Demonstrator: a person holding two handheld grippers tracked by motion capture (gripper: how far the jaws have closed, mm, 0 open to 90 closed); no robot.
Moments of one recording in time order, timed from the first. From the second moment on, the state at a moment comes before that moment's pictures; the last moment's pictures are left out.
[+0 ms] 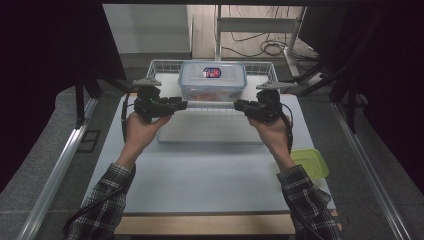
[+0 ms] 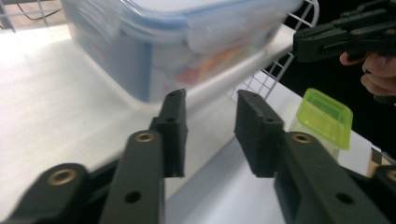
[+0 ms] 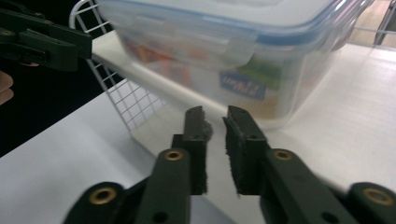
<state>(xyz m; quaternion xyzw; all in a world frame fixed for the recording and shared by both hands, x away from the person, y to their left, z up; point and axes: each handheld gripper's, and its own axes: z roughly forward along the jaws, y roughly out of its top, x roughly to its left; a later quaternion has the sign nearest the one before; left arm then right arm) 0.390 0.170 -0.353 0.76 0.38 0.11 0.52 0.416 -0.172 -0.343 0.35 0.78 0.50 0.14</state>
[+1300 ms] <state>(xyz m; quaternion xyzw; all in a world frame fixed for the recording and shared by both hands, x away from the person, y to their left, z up) 0.269 0.178 -0.440 0.80 0.35 0.12 0.47 0.315 -0.193 -0.421 0.30 0.81 0.48 0.15</state>
